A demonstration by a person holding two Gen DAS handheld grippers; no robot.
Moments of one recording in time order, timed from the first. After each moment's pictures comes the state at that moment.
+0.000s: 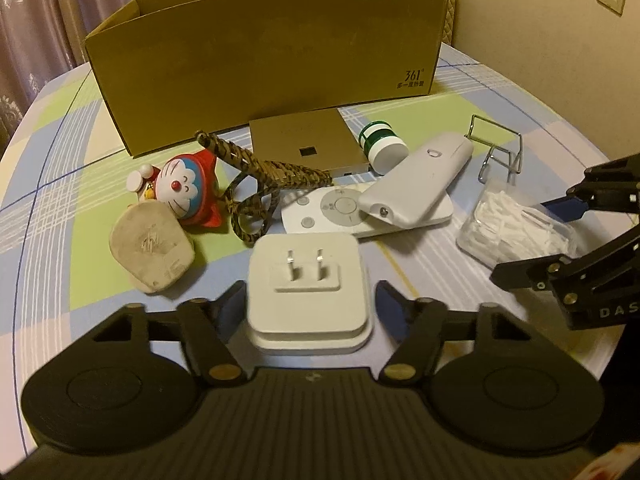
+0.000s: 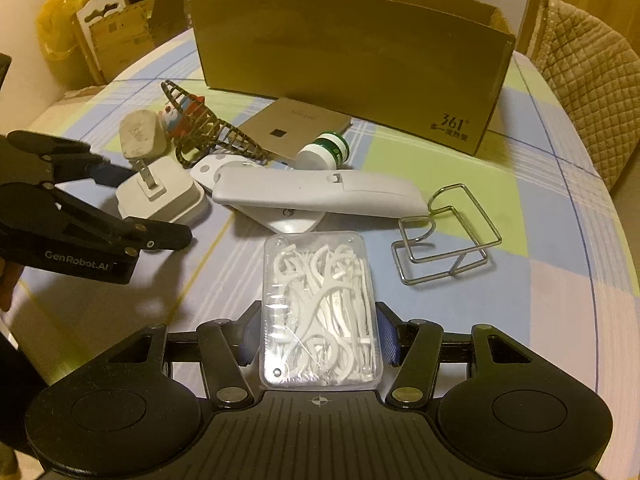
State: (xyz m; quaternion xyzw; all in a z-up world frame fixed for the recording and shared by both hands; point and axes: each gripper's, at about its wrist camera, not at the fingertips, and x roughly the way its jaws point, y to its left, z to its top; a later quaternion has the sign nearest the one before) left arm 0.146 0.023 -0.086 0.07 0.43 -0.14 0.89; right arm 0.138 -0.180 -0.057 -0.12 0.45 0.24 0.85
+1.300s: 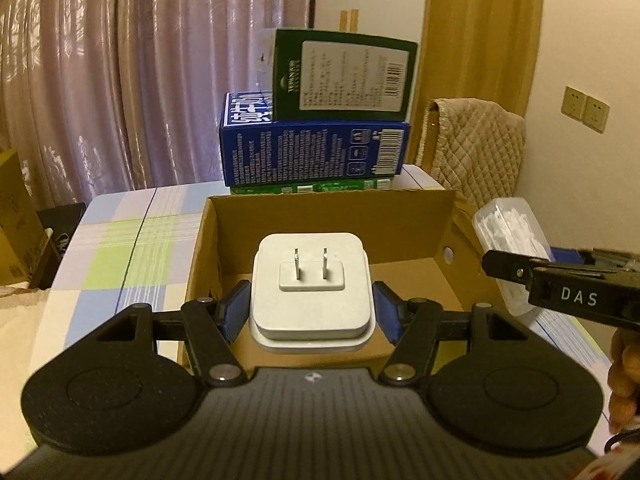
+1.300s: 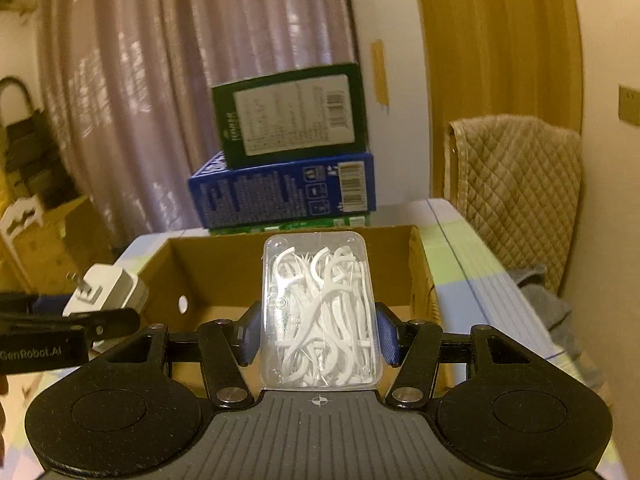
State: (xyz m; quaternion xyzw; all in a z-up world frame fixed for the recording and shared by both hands) left arm 0.308 0.068 0.060 0.00 0.30 -0.08 0.95; right arm 0.318 -0.154 0.071 0.05 0.27 0.13 0.95
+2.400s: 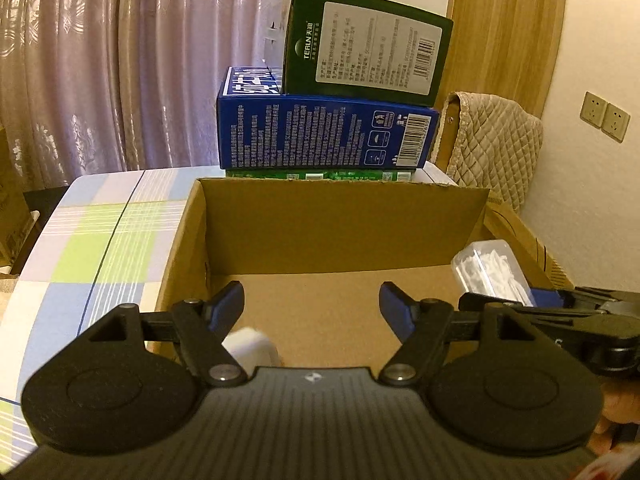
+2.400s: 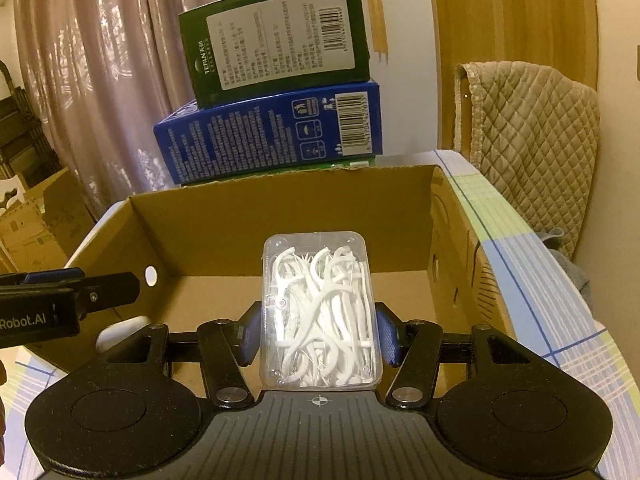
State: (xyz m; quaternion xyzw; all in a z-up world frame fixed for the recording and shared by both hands) left arm 0.358 0.073 0.018 -0.02 0.31 -0.08 0.95; right arm 0.369 -0.138 0.016 0.04 0.33 0.13 0.94
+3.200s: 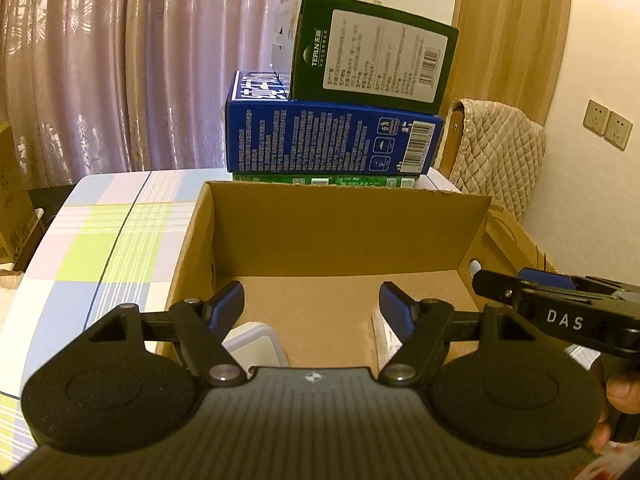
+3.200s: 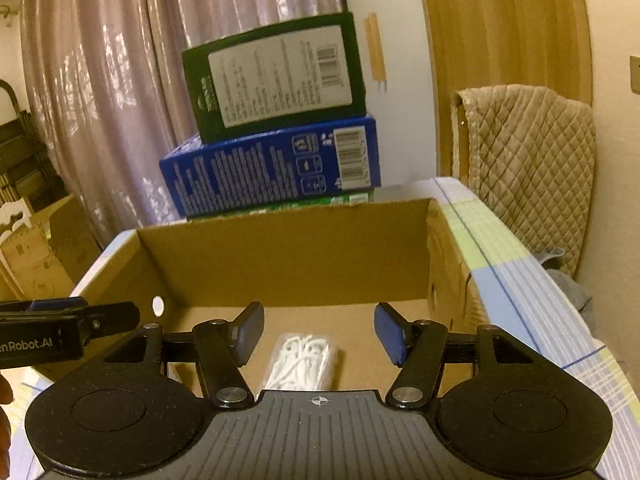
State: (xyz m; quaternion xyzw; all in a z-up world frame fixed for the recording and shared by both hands) left arm 0.352 0.076 0.022 -0.03 0.31 -0.07 0.95; right arm 0.363 -0.147 0.030 0.06 0.28 0.13 0.95
